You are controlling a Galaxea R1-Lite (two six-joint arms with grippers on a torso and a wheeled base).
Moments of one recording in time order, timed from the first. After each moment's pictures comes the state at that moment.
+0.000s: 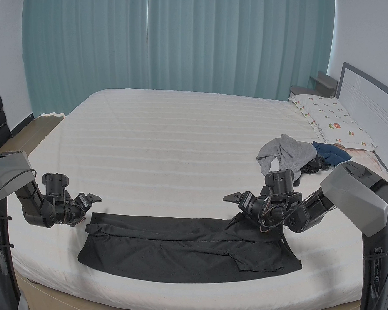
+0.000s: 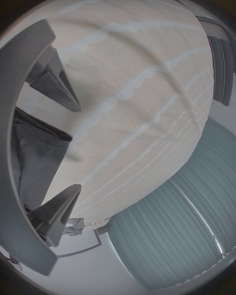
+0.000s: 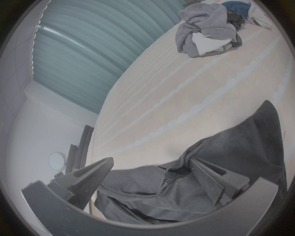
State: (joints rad) left arm 0.14 2.34 -0.87 -0.77 -0.27 -0.74; right arm 0.37 2.41 -1.23 -0.60 0.24 0.80
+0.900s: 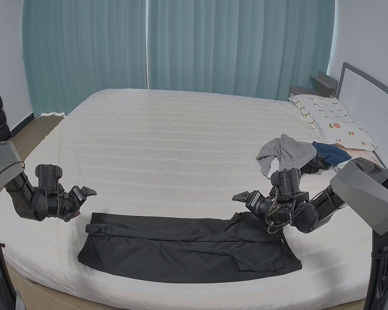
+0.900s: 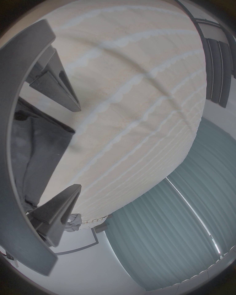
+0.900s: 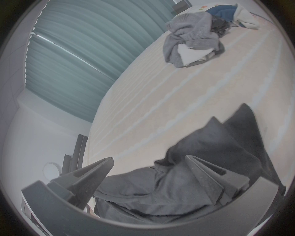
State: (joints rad) left arm 0.14 2.22 -0.84 -0.68 -0.26 -0.75; right arm 0.36 2.33 -1.15 -0.58 0.13 0.85
